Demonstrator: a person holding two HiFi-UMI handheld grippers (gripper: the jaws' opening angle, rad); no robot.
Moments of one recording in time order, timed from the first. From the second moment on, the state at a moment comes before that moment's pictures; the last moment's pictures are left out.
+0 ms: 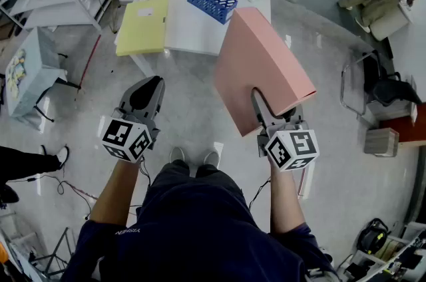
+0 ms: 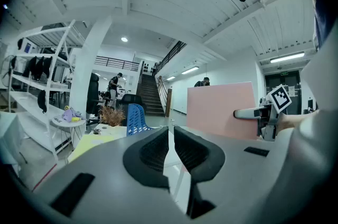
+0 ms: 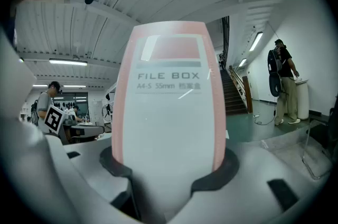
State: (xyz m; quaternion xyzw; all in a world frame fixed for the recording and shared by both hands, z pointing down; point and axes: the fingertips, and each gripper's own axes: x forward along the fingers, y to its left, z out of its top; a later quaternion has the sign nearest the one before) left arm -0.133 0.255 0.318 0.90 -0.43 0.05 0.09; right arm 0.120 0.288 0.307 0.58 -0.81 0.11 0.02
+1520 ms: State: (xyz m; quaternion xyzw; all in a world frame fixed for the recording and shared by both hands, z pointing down) left arm -0.093 0.255 0.330 0.89 -0.45 0.06 0.09; right arm 0.157 0.276 0.327 0.57 -0.81 0.13 0.01
